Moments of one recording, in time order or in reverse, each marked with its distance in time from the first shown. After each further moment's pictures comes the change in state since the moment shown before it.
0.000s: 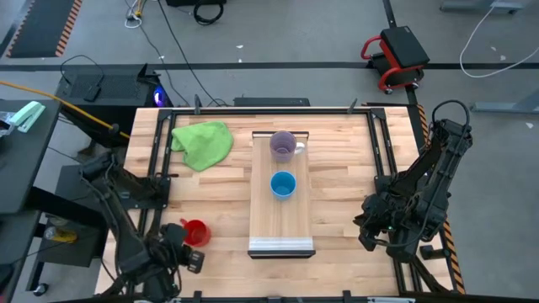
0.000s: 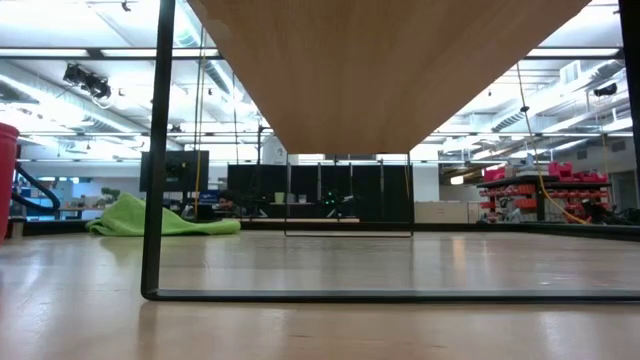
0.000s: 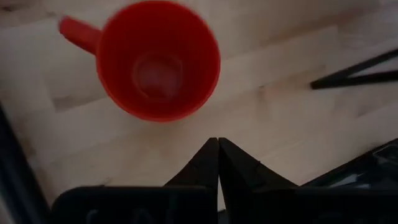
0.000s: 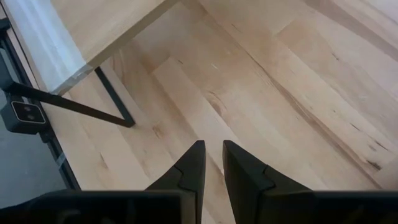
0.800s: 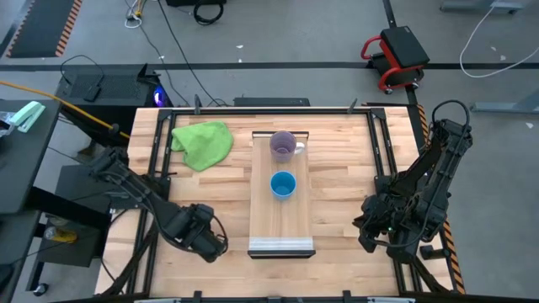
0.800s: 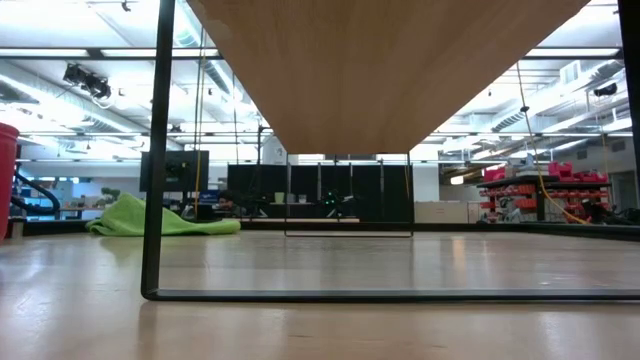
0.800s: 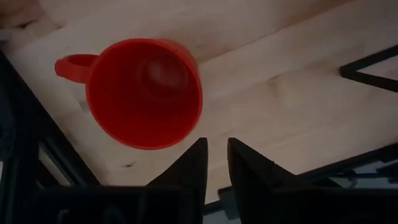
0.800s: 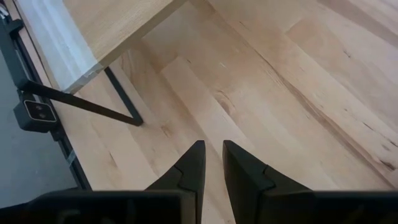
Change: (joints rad) left arm 0.396 -0.001 0.059 -0.013 0.400 0.493; right arm 0.000 0.000 0.000 0.033 0.000 -0.009
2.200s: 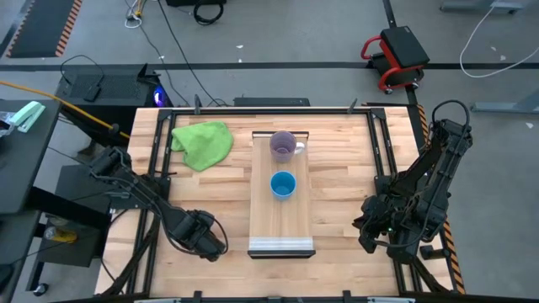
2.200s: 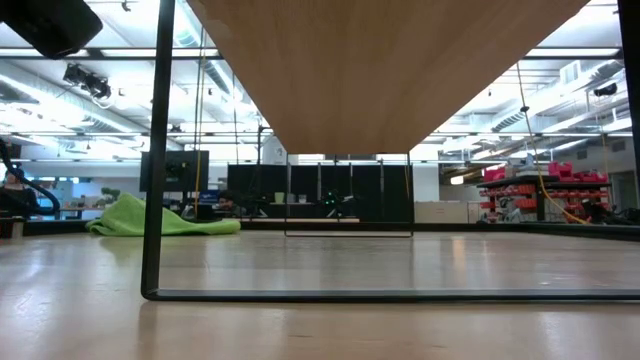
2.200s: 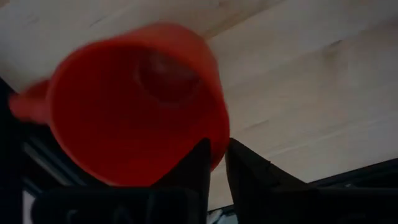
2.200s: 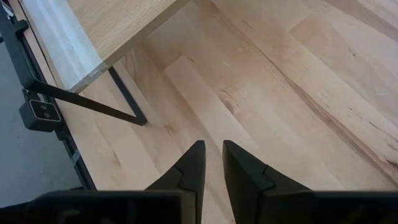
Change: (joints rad) left arm -0.004 0.001 -0.231 0.212 0.149 0.069; right arm 0.002 0.000 0.000 0.013 0.000 0.000
